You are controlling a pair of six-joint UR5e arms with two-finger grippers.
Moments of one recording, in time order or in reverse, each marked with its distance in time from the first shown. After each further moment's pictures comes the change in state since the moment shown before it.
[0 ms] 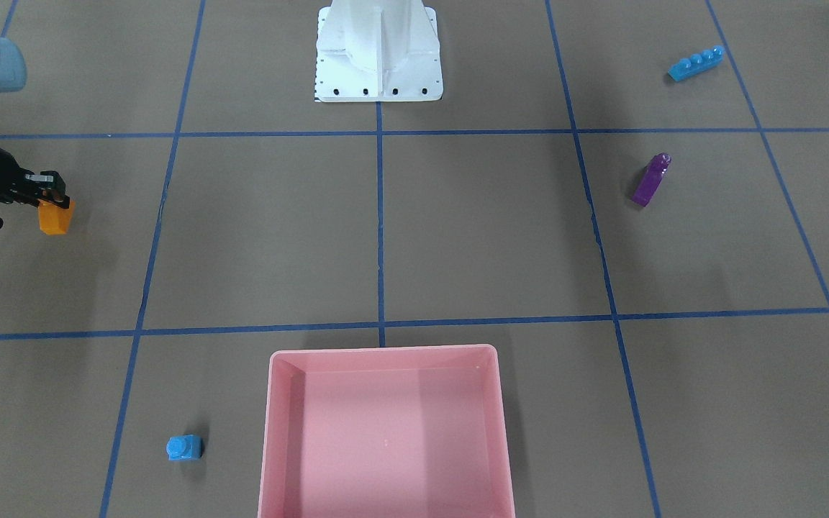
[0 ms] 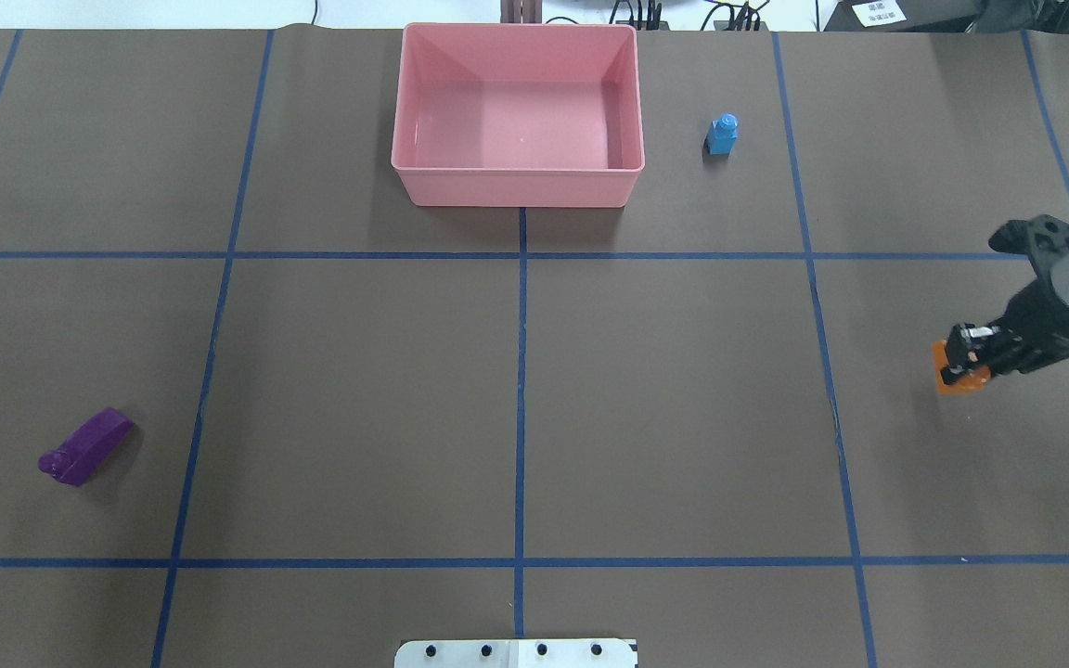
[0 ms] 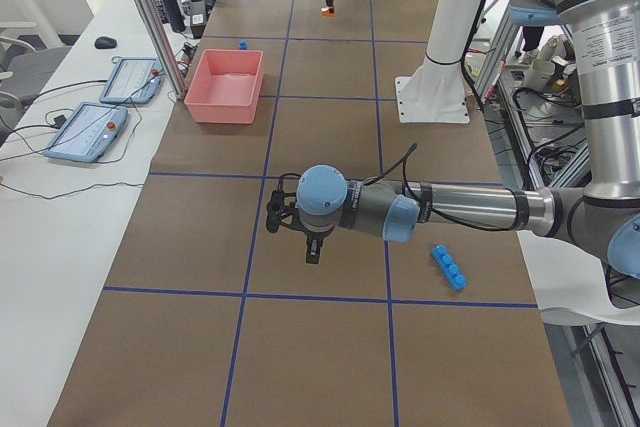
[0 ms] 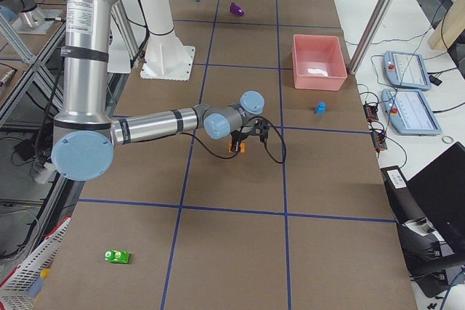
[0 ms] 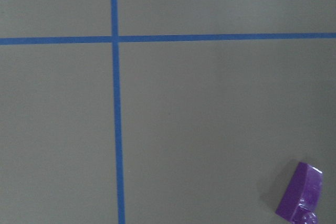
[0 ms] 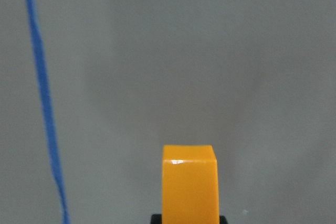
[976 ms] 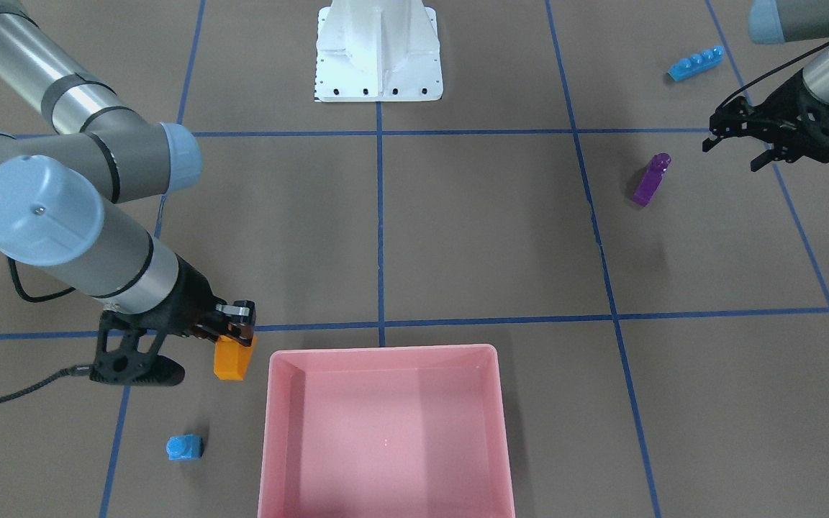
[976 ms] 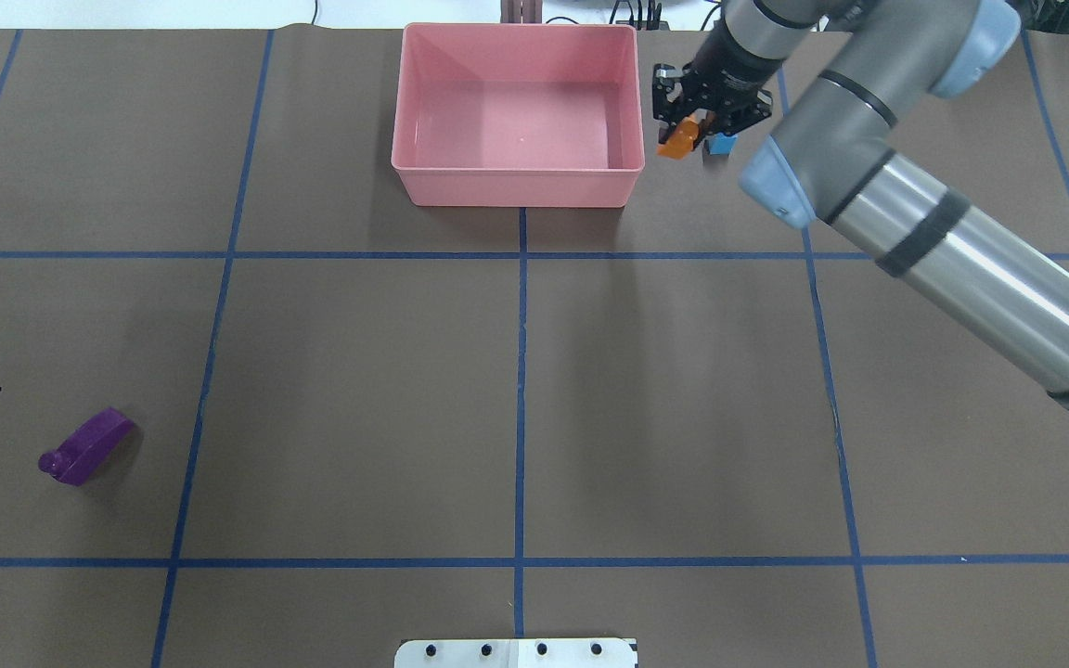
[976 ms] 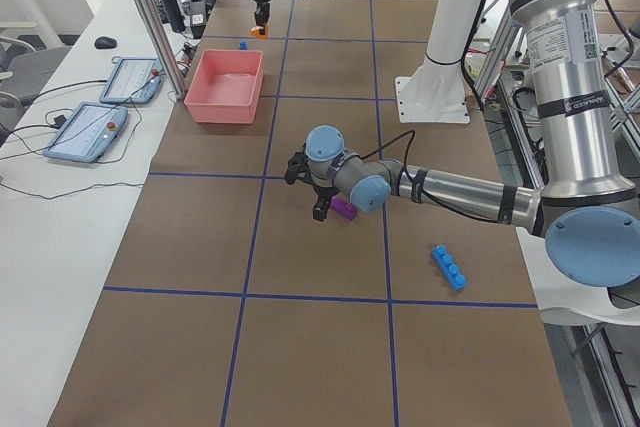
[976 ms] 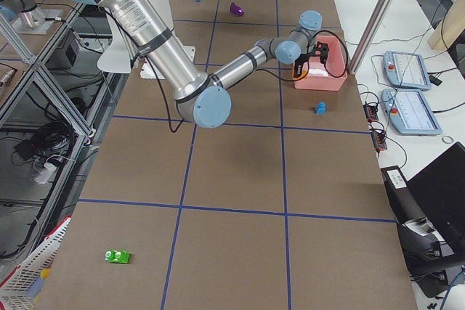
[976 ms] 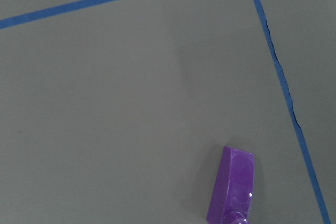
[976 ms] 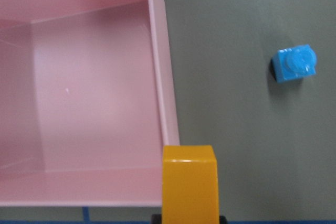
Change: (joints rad) left arm 0.457 -0.014 -0.060 -0.252 0.244 -0.279; right arm -0.013 0.867 -0.554 -0.014 -0.139 0.240
